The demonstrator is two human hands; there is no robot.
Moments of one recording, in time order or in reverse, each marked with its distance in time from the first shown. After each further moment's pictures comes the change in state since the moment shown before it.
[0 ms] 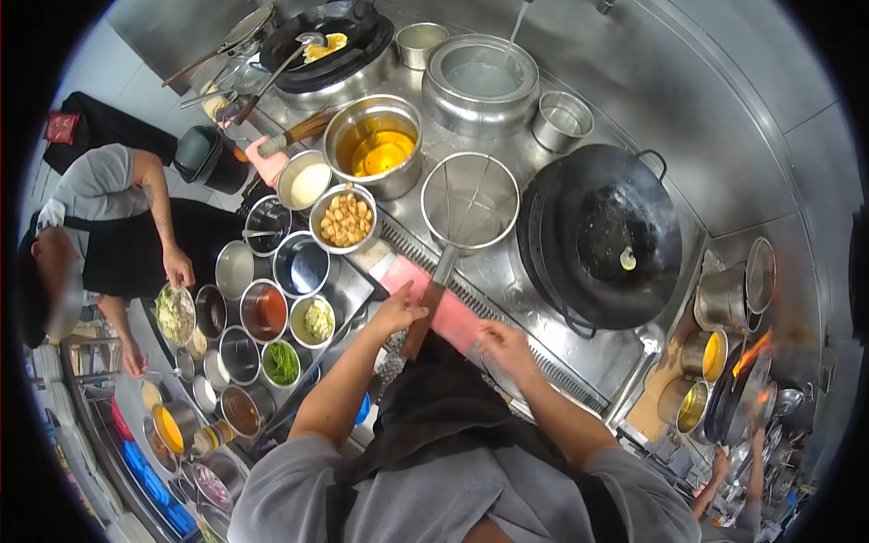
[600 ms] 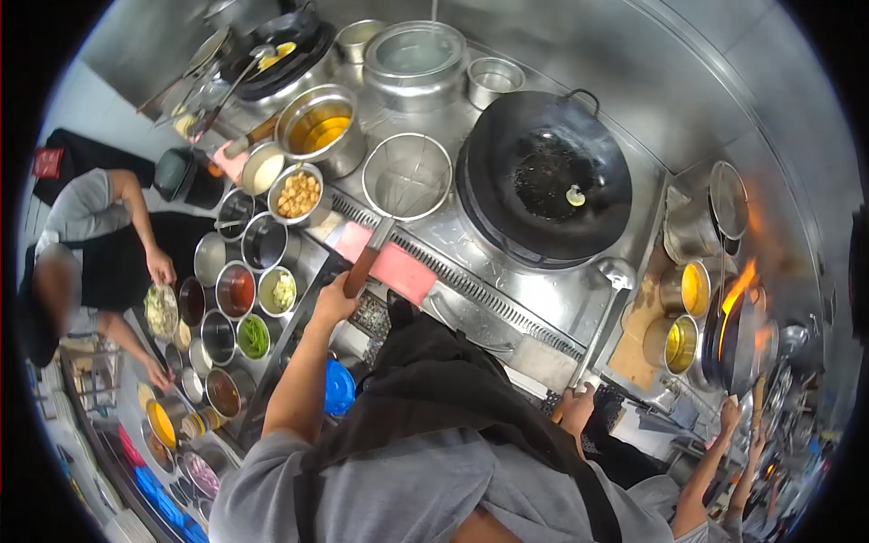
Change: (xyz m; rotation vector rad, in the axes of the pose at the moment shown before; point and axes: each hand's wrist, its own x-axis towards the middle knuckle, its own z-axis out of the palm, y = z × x) left_hand -0.076 -0.015 0.021 0.569 0.333 0.059; right_hand -0.293 0.217 -0.147 -0.464 0.987 0.490
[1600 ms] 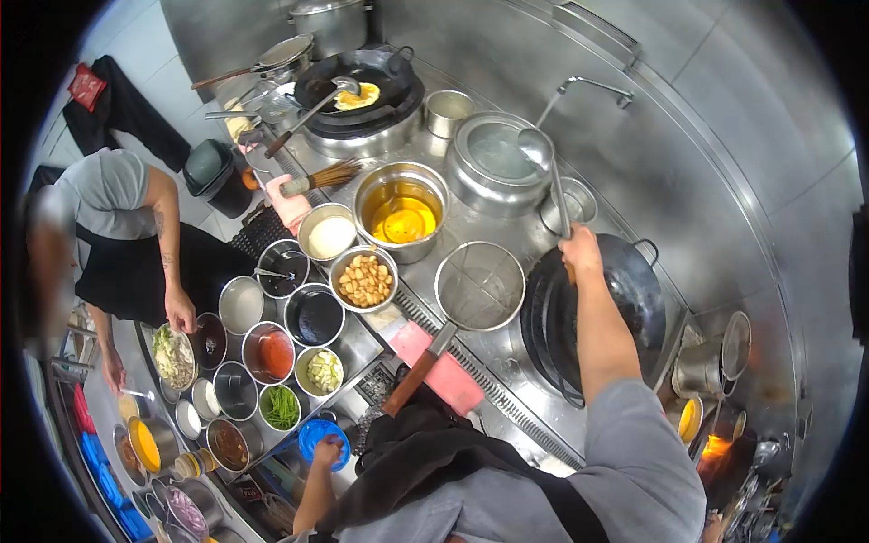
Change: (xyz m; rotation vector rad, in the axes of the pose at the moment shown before) left_hand -0.104 -0.256 0.122 -0.654 -0.076 -0.666; right_hand 0.181 -0.661 0.112 0.004 -0.231 -0.843
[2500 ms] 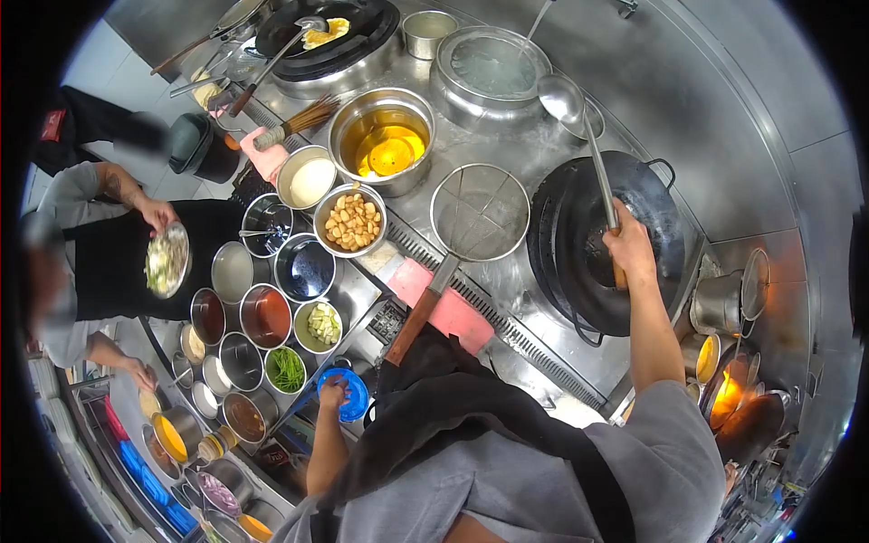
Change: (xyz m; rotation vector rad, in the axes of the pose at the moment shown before) left_hand 0.006 0.051 -0.017 -0.266 0.015 -0.168; right_hand -0.130 0.034 -0.066 -0.092 -0.057 0.000
